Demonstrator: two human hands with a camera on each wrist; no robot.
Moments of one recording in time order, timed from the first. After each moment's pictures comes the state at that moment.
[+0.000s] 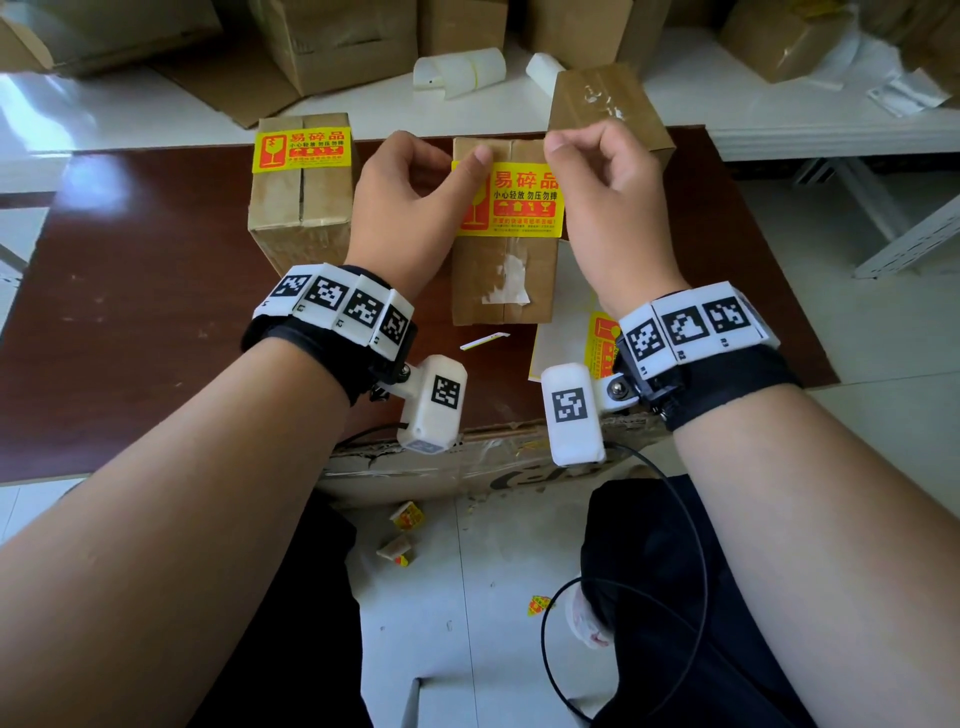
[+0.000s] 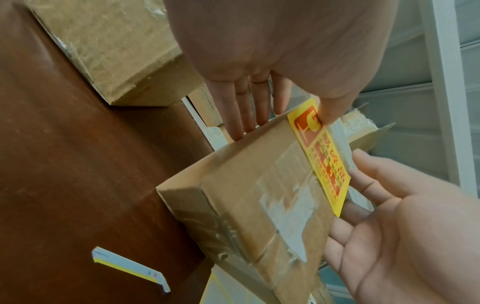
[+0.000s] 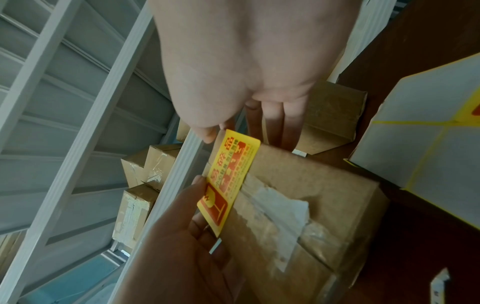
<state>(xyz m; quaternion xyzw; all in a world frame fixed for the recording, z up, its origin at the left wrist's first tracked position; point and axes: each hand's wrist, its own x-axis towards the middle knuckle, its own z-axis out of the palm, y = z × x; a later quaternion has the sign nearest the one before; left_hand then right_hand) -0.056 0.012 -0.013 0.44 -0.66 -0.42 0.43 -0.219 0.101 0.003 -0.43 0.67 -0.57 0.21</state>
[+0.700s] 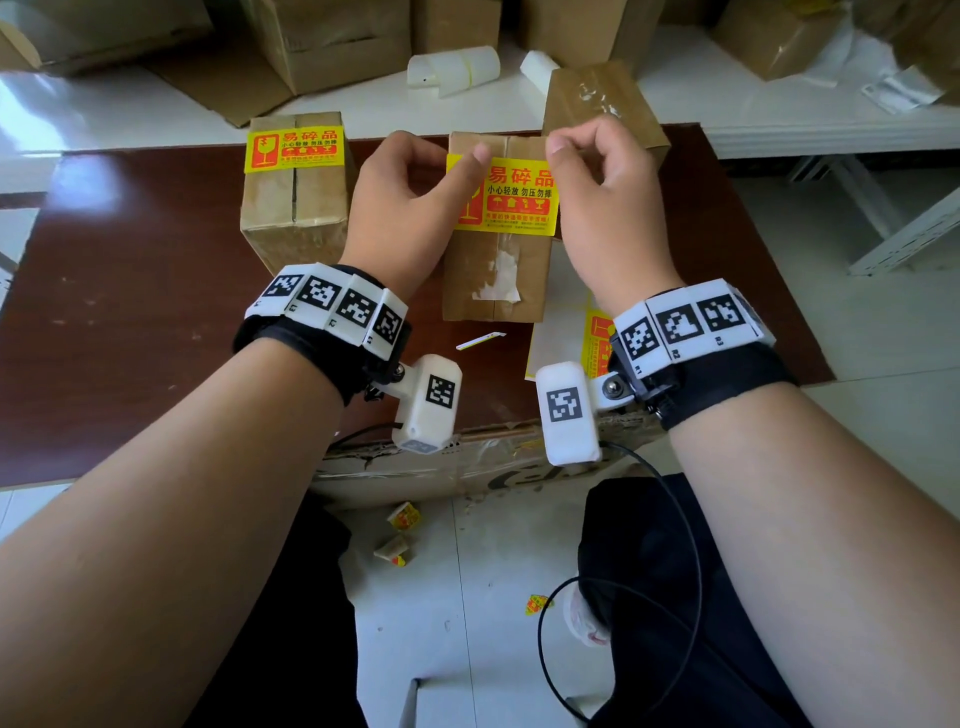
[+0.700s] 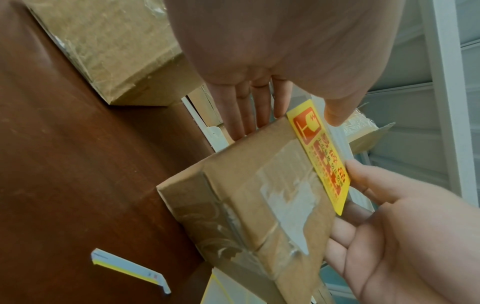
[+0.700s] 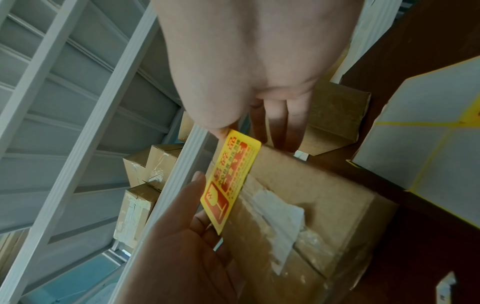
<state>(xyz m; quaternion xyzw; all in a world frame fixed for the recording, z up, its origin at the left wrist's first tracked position) -0.059 0.015 -0.010 0.43 -0.67 -0.43 0.43 -0.222 0.103 0.006 -0.44 0.70 -0.53 0.16</state>
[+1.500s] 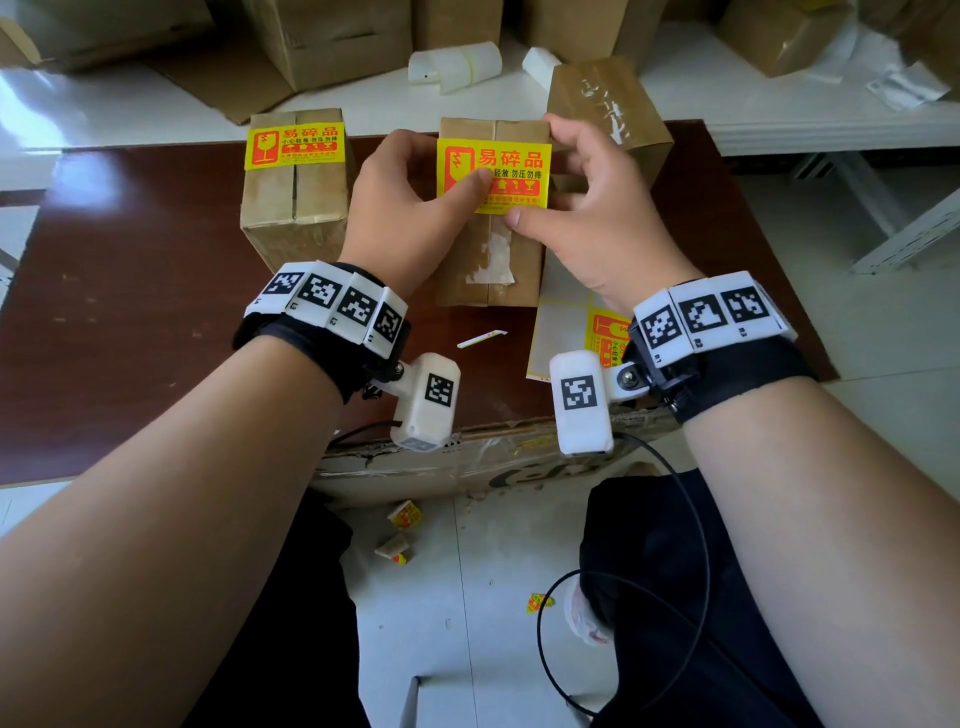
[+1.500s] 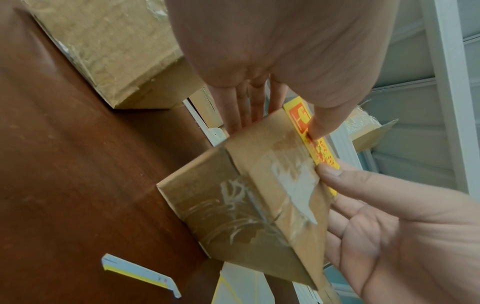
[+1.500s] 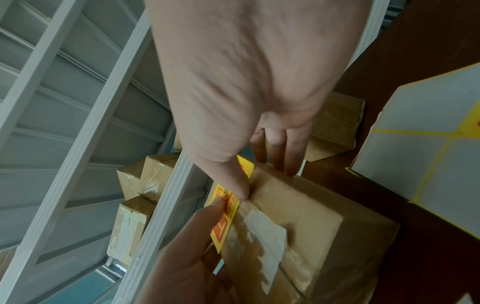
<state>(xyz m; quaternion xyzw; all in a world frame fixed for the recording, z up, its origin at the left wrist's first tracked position) -0.055 0.015 -0.011 0.43 -0.68 -0.41 0.41 -0.225 0.101 0.000 -0.49 0.65 -0.50 0.29</state>
